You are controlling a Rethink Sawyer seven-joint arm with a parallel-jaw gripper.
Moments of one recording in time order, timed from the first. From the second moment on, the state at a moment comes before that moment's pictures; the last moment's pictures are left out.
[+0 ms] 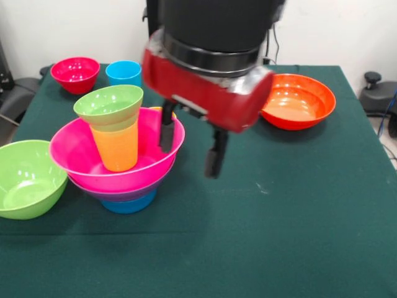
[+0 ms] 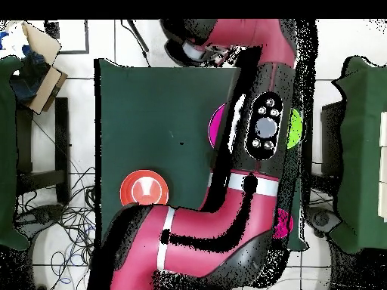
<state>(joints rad) -0.18 -0.17 -0.09 0.31 -0.03 1.39 2.19</state>
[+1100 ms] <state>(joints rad) -0.25 -0.19 -0.11 0.46 -0.03 1.21 2.19</state>
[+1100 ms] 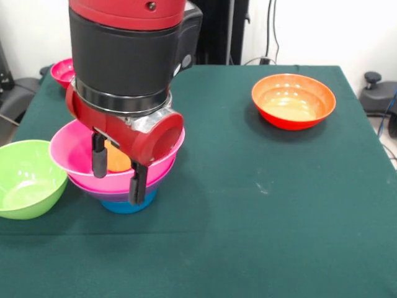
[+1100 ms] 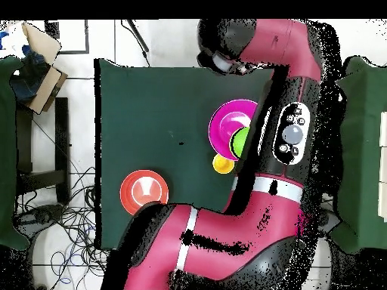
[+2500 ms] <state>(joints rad) -0.35 -0.21 -0.09 0.63 -0.03 1.05 2.17</state>
